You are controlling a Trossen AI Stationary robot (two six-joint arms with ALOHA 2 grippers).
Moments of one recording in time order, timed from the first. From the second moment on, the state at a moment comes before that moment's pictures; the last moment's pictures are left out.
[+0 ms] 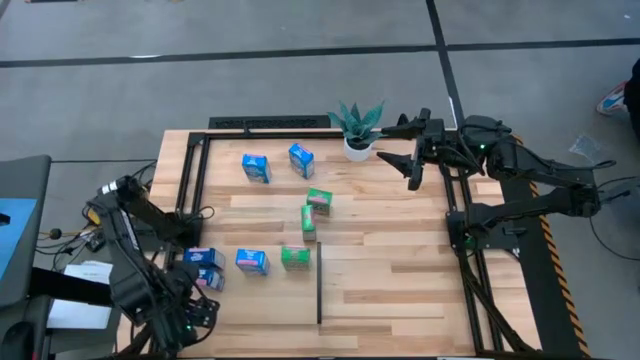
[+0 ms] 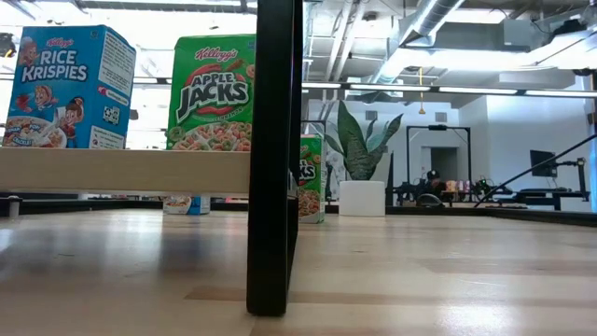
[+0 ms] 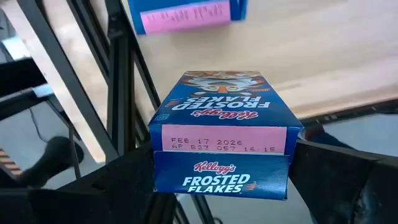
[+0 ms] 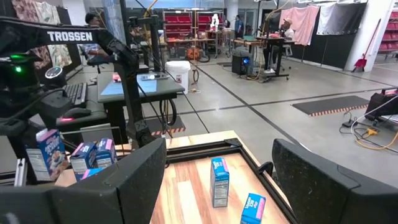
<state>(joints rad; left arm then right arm) -1.00 1.57 1.66 -1.55 0.06 -2.33 -0.17 0.94 1.14 -0.21 0.07 0.02</state>
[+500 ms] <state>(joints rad) -1.01 1.57 1.52 -1.39 0.04 -2.34 -0.17 0.94 1.14 -0.21 0.07 0.02</state>
